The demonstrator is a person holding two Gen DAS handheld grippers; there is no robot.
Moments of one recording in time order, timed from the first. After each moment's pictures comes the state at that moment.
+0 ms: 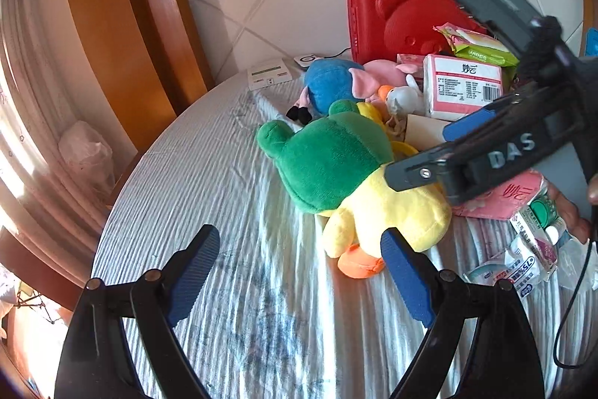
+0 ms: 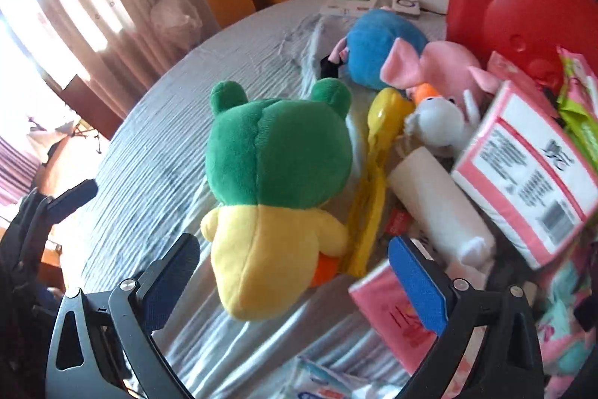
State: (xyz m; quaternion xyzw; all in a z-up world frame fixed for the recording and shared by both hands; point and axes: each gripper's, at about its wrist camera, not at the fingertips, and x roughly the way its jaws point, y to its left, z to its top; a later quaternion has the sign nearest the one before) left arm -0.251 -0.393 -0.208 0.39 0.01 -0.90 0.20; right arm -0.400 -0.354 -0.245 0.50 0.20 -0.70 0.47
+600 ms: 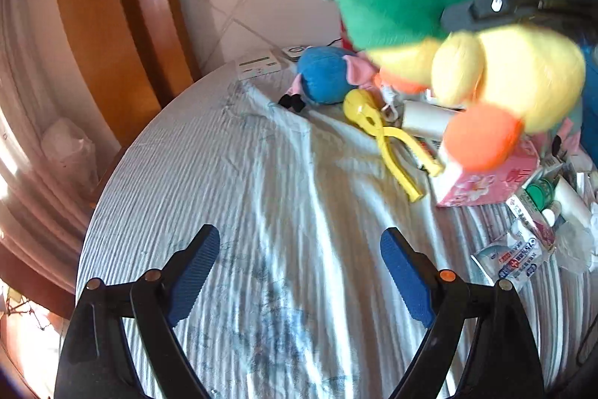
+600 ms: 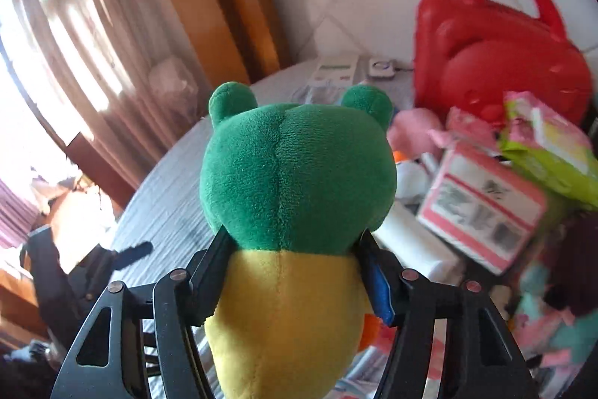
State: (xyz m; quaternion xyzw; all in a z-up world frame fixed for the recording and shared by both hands) left arm -0.250 -0.399 -0.218 0.40 0.02 -0.91 0.14; right arm -0.393 -0.291 -0.158 0.42 0.09 -0.78 0.46
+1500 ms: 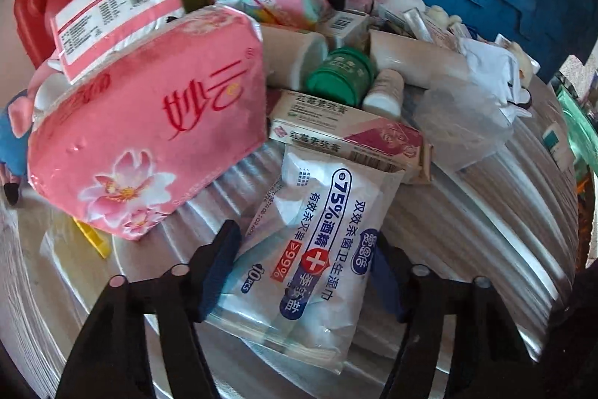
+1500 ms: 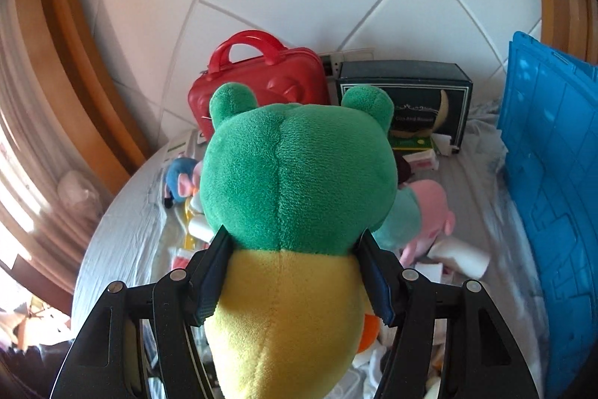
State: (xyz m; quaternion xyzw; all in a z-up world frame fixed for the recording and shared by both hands) left arm -0.327 -0.230 -0.304 0.47 -0.13 -0.84 -0.23; right arm -0.397 -0.059 -0.099 0.38 -0.02 -0.90 0.23
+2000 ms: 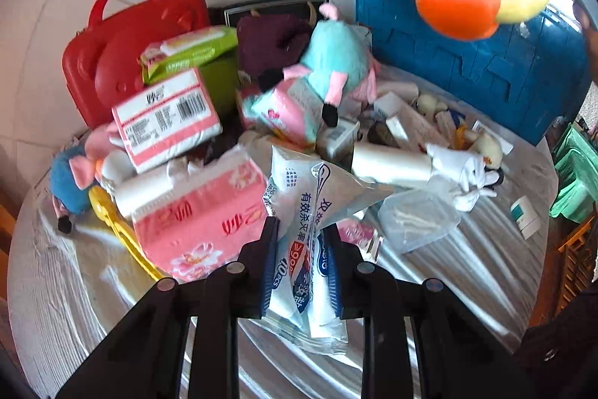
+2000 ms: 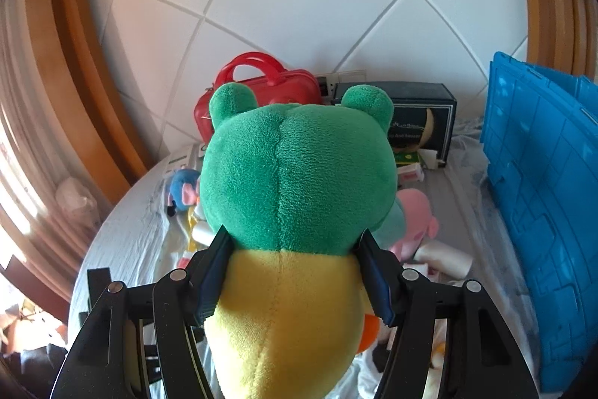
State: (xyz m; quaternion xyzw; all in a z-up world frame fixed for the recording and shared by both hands) left arm -0.308 -0.219 -0.193 0.38 -0.10 -0.90 -0.21; right arm -0.358 -0.044 -0.077 0.34 -0.02 -0.92 0.21
